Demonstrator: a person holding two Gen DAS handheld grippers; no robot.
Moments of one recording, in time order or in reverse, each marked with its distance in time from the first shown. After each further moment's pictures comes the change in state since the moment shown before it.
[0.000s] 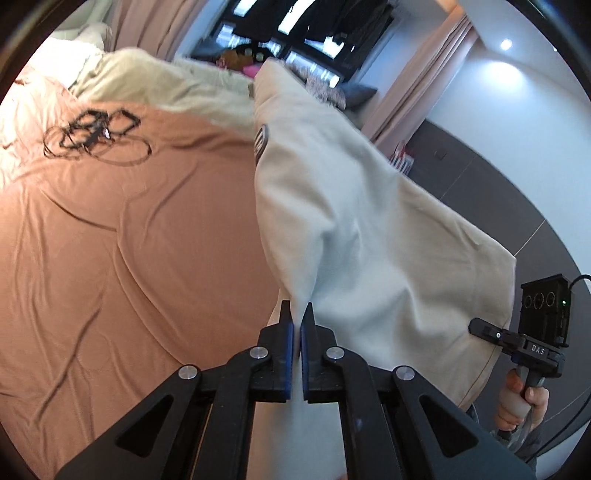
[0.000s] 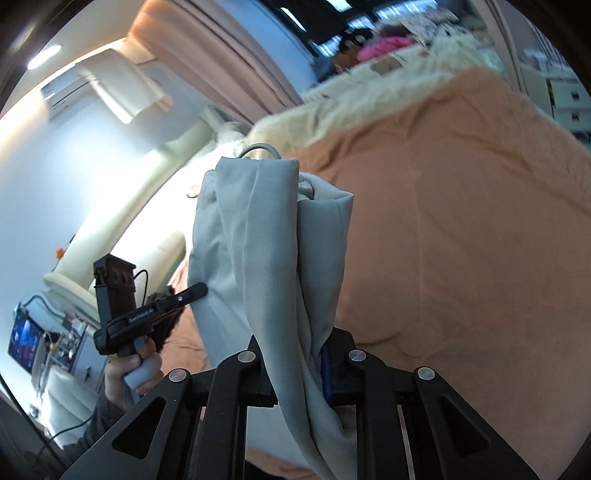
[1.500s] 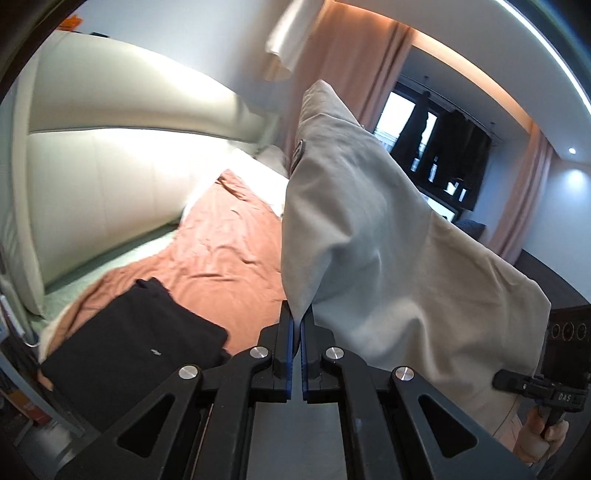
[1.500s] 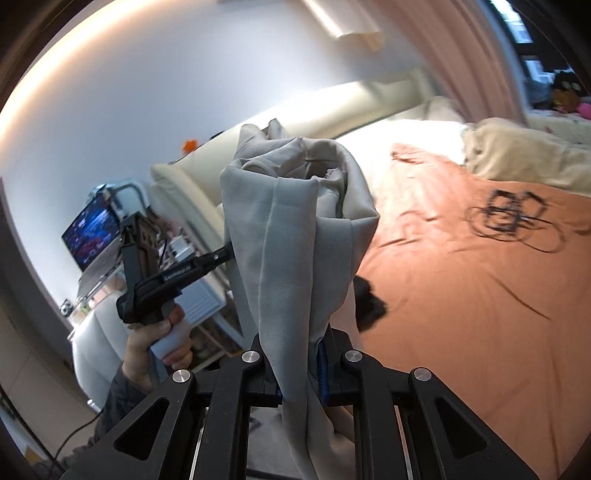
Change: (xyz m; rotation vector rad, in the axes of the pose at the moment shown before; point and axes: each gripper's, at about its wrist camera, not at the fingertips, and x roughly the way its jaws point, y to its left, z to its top) left arm -0.438 0.269 0.018 -0.144 -0.475 0.458; right arm 0.220 0.433 -0.021 -0.454 0.143 0.442
